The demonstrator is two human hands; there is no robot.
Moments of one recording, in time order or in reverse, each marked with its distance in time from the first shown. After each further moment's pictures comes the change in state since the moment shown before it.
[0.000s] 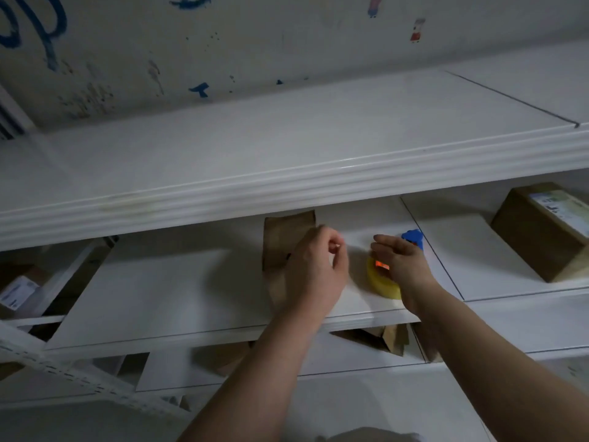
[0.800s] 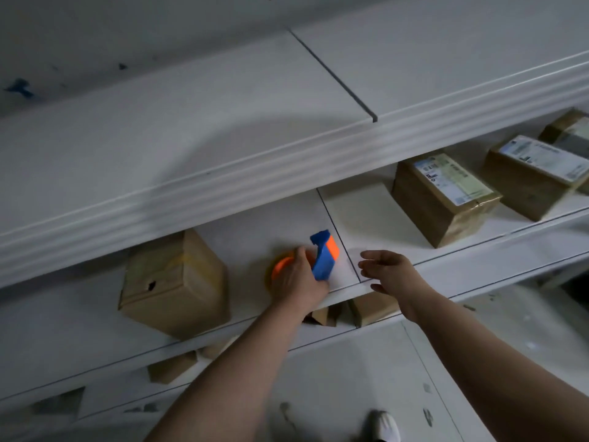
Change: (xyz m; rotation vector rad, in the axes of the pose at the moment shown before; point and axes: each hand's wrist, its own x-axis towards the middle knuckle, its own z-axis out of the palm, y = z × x) left_hand -0.007 0.059 0.180 0.288 -0.719 -0.418; right_hand 0.036 0.019 -0.184 -0.153 0.019 0.268
